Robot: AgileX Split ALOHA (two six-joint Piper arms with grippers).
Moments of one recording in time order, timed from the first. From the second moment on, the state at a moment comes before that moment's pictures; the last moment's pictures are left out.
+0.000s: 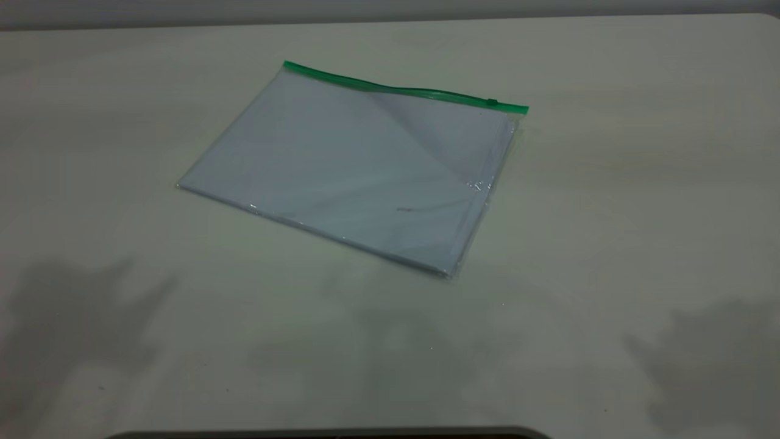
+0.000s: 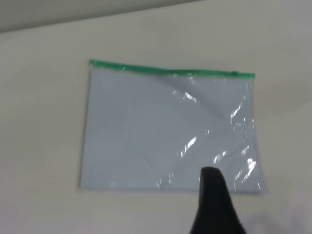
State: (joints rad) left arm 0.03 1.13 -0.71 -0.96 0.51 0.96; right arm -0.05 1.02 -0.56 0.85 0.71 -0.82
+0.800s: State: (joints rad) left arm -0.15 1.83 -1.27 -0.99 0.48 1.33; right arm 0.06 1.86 -0.82 1.25 0.52 -1.47
